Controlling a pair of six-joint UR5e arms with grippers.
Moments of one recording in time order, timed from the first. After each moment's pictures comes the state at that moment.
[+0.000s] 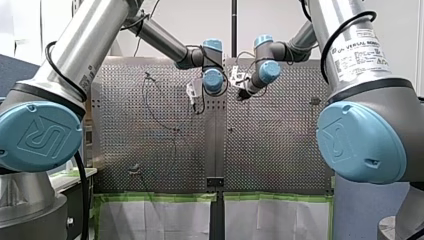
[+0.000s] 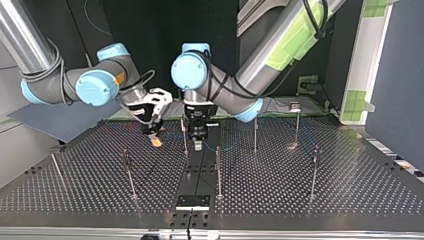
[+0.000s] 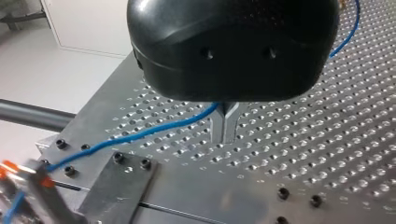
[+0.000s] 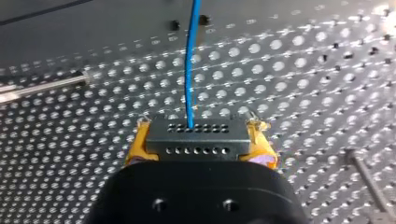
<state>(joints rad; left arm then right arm) -0.60 -2.02 -1.38 -2.83 -2.14 -1.80 2.07 -1.16 1.40 -0.02 1.40 1.78</state>
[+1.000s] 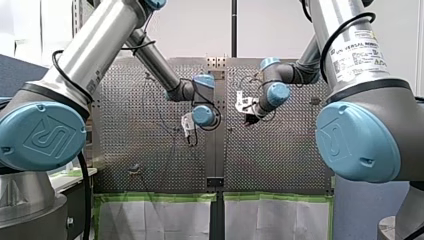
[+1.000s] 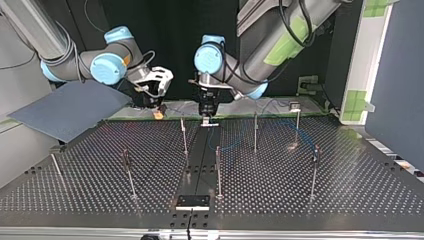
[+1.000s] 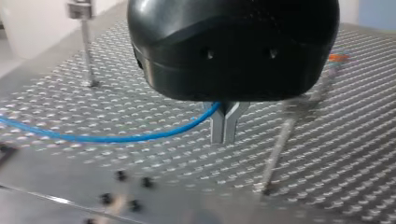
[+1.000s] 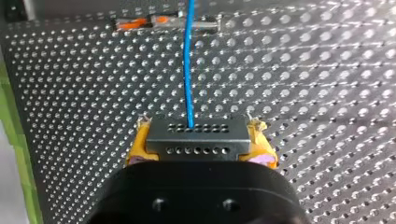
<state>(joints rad) -0.57 -2.10 -1.66 -2.55 -1.99 -1.81 2.03 -1.16 1.66 -0.16 1.40 1.67</state>
